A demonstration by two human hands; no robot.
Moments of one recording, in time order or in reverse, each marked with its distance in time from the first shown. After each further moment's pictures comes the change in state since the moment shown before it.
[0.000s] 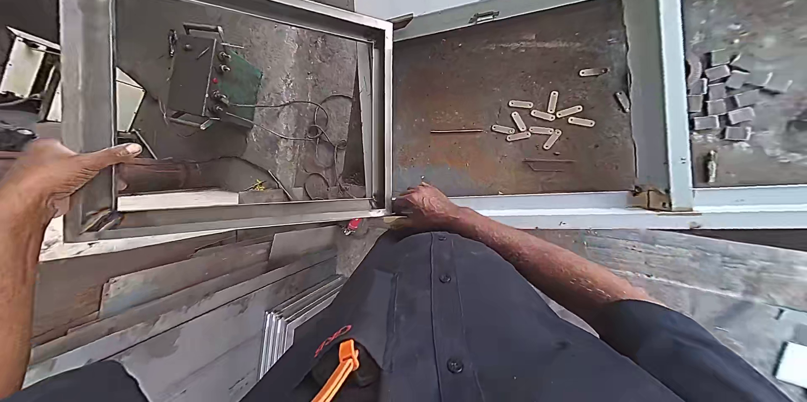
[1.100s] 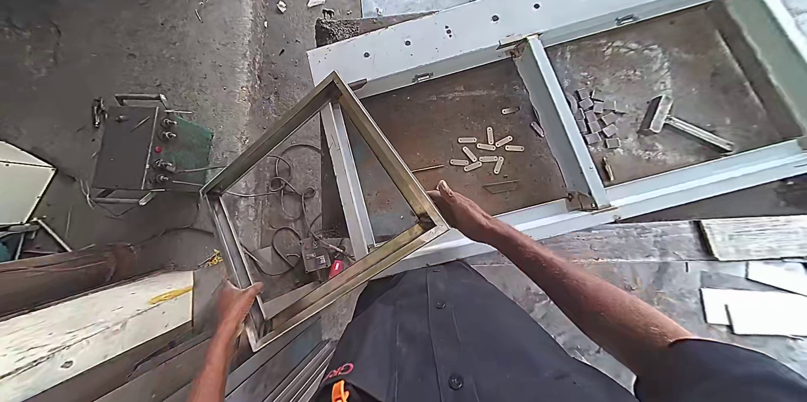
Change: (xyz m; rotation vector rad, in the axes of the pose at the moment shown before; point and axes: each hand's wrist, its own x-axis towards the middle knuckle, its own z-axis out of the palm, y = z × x) left_hand -0.034 -0.137 0.283 -0.133 -0.294 -0.080; right_hand -0.074 0.015 -0.070 1.172 0.476 0.361
